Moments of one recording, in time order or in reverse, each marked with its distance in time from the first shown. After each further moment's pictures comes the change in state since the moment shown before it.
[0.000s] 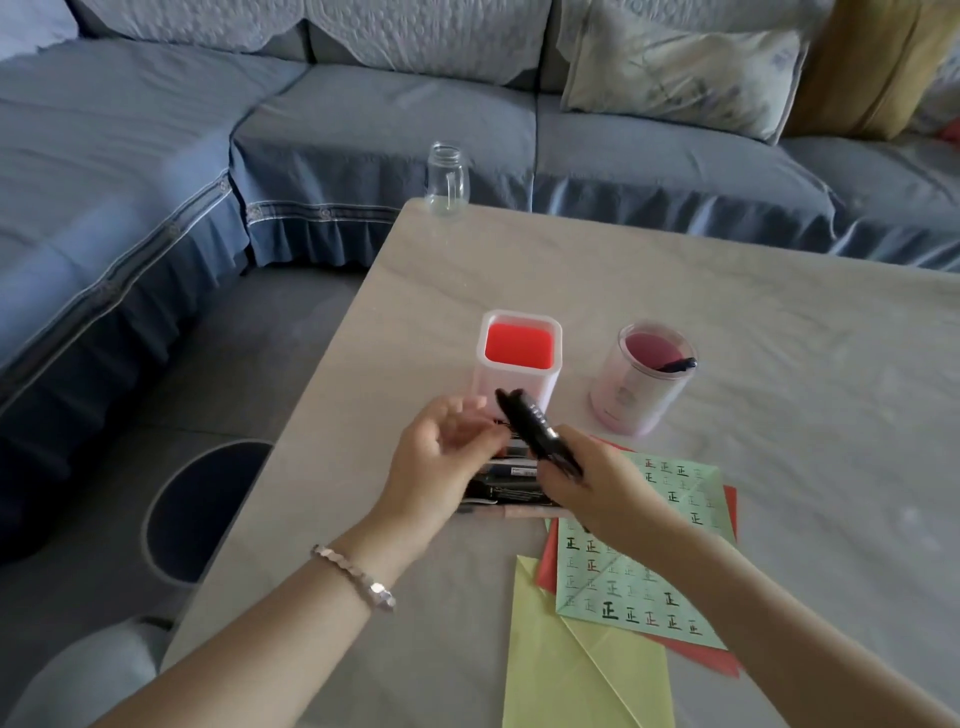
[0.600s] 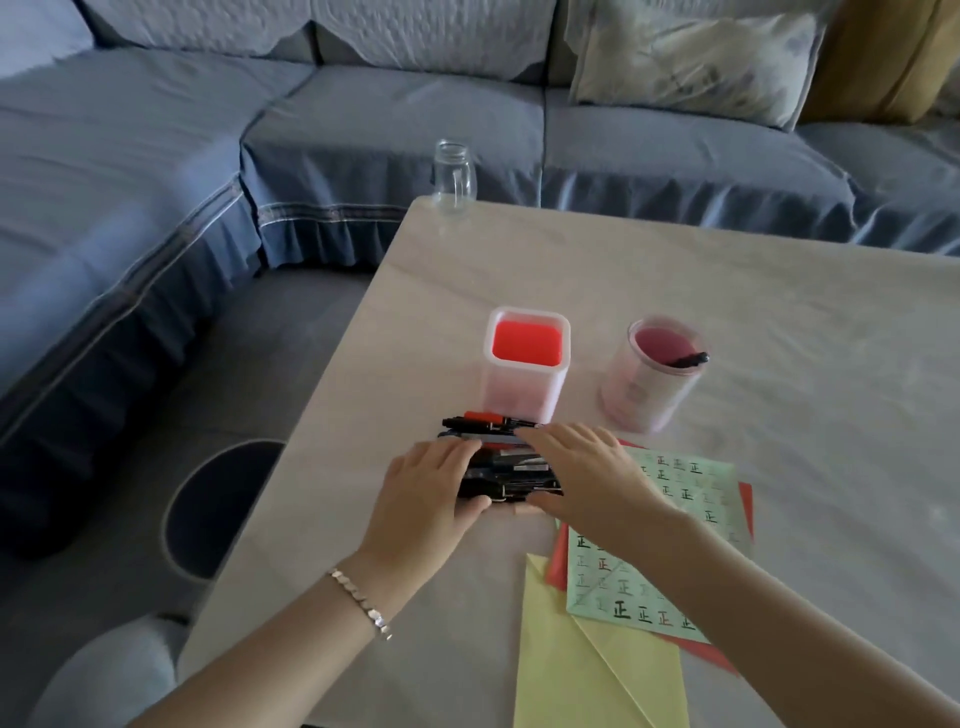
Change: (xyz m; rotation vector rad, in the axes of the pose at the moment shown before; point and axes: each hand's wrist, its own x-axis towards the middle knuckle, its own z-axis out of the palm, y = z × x) left_hand 0.000 -0.063 -0.028 1.178 -0.057 0.529; right_hand 0.014 0.013 0.012 -0.576 -0.043 -0.186
